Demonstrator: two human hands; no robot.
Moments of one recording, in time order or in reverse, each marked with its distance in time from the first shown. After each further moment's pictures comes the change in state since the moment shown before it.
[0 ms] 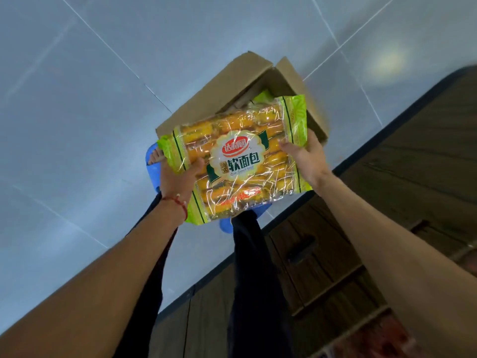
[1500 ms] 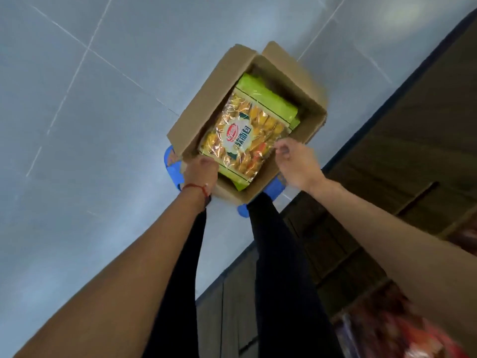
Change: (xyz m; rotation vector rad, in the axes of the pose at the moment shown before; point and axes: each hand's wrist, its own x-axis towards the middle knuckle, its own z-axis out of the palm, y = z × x) left_hand -0.039 0.039 0.025 0.665 -0.165 -0.002; right_hand -0.040 0.017 0.006 -0.384 -0.065 -0.069
